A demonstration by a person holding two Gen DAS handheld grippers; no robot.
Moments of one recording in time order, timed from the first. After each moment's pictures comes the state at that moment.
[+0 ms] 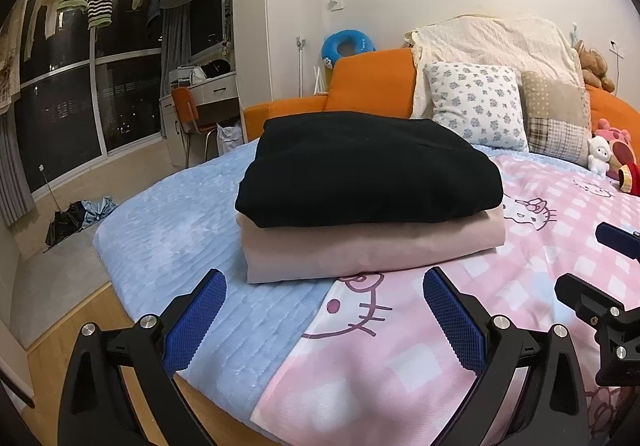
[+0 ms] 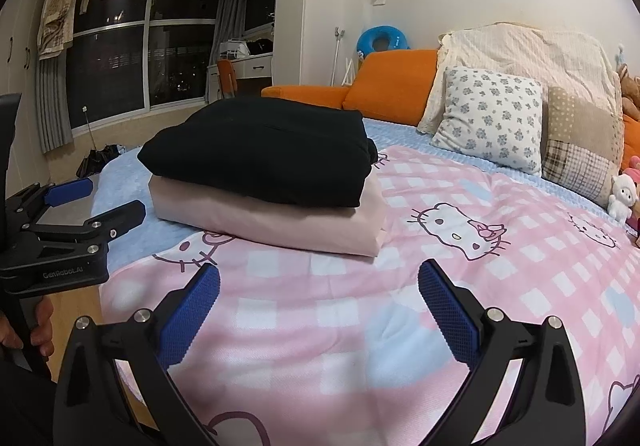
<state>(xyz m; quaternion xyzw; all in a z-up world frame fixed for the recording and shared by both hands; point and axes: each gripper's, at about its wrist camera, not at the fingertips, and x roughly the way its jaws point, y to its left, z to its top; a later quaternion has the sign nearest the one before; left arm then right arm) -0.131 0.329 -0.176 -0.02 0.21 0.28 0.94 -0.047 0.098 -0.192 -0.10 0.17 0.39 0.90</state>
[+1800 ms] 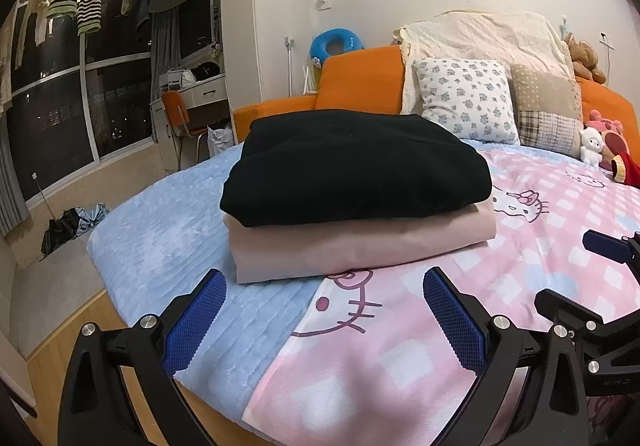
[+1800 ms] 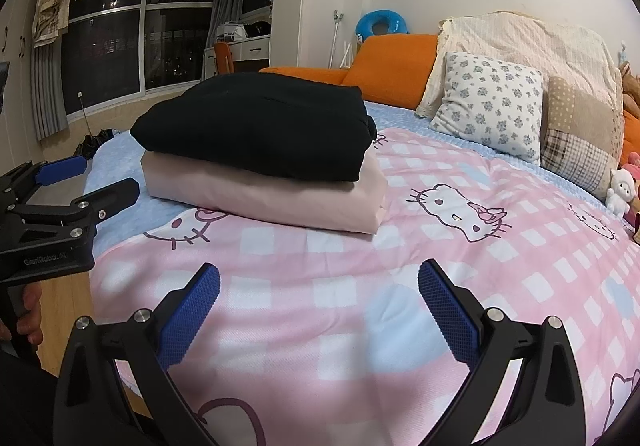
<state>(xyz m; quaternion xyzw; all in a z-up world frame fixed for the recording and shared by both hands) -0.127 0.327 -0.180 -0.01 0.21 0.27 0.94 -0.041 0.095 -0.206 -0.12 0.20 0.39 0.89</state>
